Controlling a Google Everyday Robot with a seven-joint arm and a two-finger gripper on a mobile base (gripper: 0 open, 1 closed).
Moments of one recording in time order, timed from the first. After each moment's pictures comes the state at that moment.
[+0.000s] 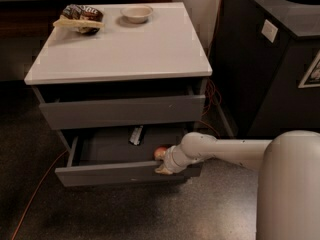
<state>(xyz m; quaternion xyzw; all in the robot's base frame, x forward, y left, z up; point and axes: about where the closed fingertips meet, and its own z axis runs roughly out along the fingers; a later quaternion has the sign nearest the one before) 0.601 -0.018 0.429 -0.67 0.68 0.14 0.27</state>
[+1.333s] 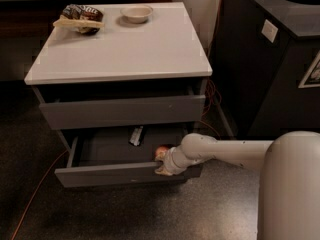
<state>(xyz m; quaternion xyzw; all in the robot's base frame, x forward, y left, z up) 0.595 -0.016 0.429 -0.67 0.68 0.14 0.27</state>
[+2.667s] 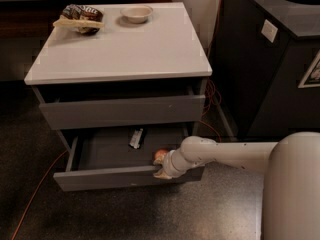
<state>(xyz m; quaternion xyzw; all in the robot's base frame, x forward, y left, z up) 0.578 -0.012 0.430 -0.67 0.67 0.15 0.26</state>
